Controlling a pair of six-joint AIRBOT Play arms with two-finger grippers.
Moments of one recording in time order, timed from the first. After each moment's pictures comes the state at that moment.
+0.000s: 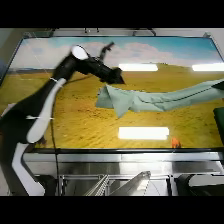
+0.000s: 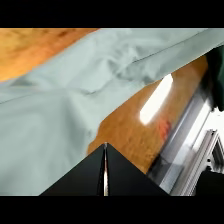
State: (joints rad) left arm -0.34 -1.94 1.96 0.72 -1.29 -1.34; right arm -0.77 -1.64 1.57 -0.66 1.61 1.06
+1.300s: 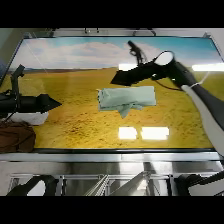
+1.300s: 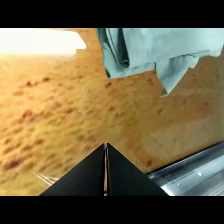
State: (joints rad) left arm 0.25 -1.00 0.87 0.79 -1.24 -1.17; right arm 0.26 -1.71 1.60 -0.65 1.10 1.18
